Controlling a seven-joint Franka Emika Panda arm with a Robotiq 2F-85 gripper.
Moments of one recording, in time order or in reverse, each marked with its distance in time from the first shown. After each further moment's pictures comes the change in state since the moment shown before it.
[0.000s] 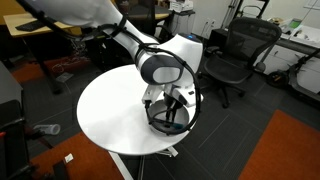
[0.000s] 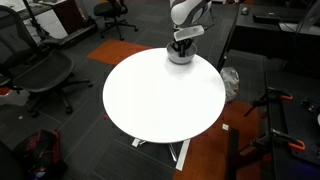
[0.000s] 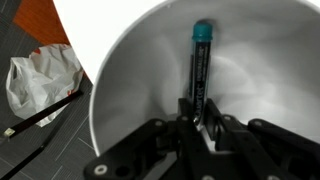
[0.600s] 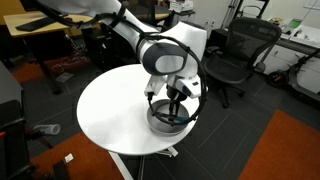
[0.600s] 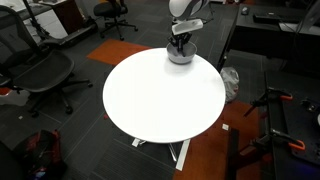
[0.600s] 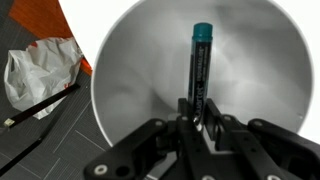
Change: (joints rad) arm 0.006 -0.037 -0.003 0.020 0.000 -0.025 0.000
